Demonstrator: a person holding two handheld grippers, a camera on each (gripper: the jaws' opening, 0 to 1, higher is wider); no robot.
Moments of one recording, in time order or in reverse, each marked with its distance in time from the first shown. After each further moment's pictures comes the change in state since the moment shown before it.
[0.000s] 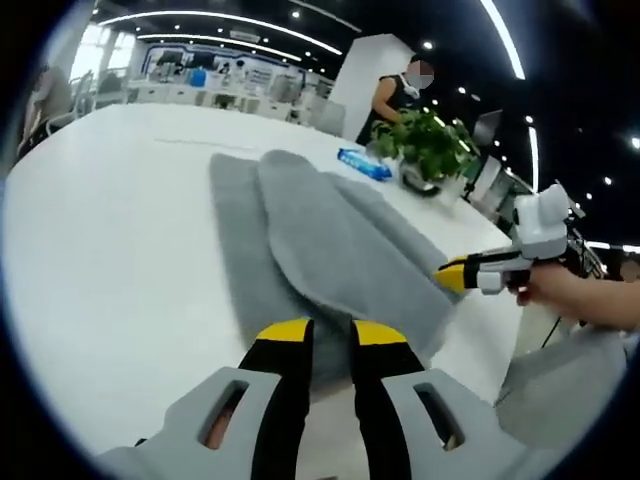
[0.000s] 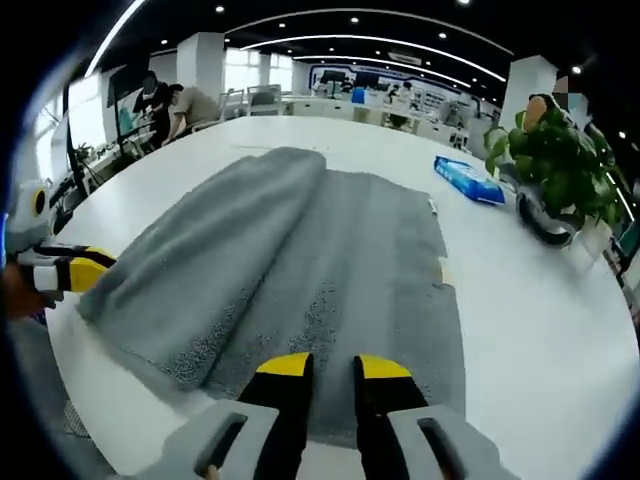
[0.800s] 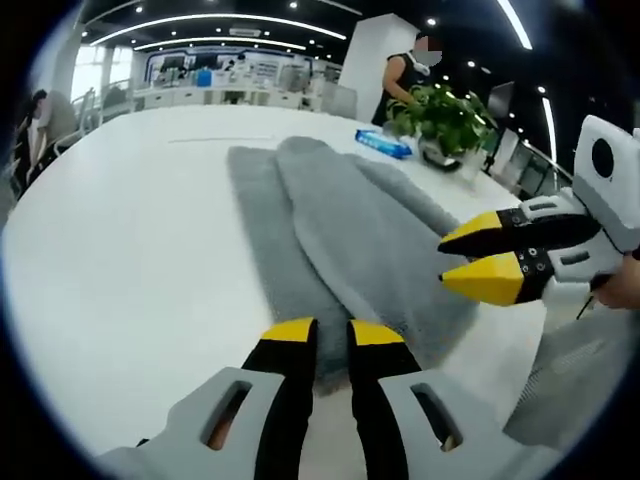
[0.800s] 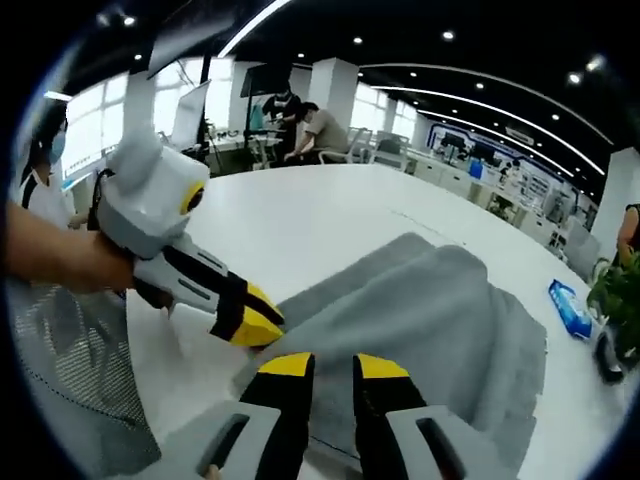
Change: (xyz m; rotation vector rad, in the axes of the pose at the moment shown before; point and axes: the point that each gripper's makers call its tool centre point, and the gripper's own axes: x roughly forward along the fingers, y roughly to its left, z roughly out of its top) left arm -0.002 0.020 -0.017 0.155 0.107 0.122; right arm -0.031 0.139 0.063 -0.367 -0.231 0.277
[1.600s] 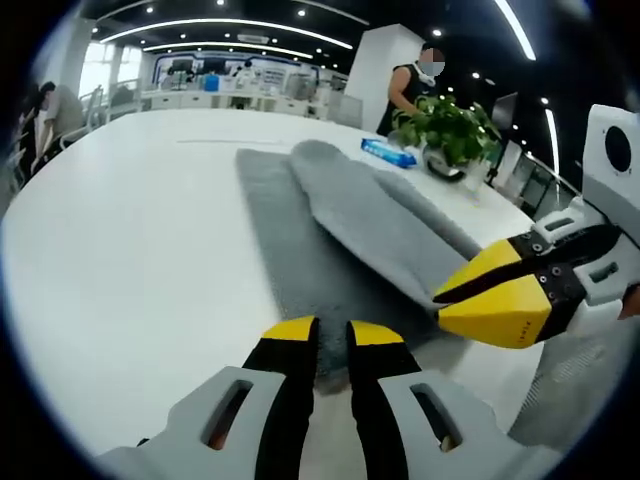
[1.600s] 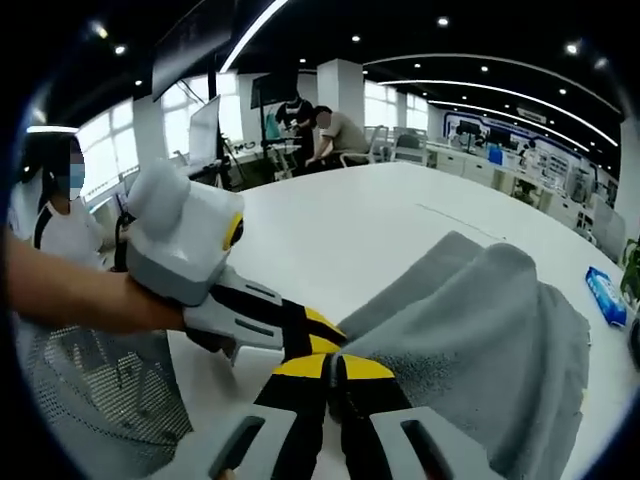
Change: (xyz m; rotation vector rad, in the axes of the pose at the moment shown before) left arm 0.002 0.008 -0.003 -0.034 -0.043 0.018; right arm 0.011 0.085 0.022 0.060 -0.012 0.245
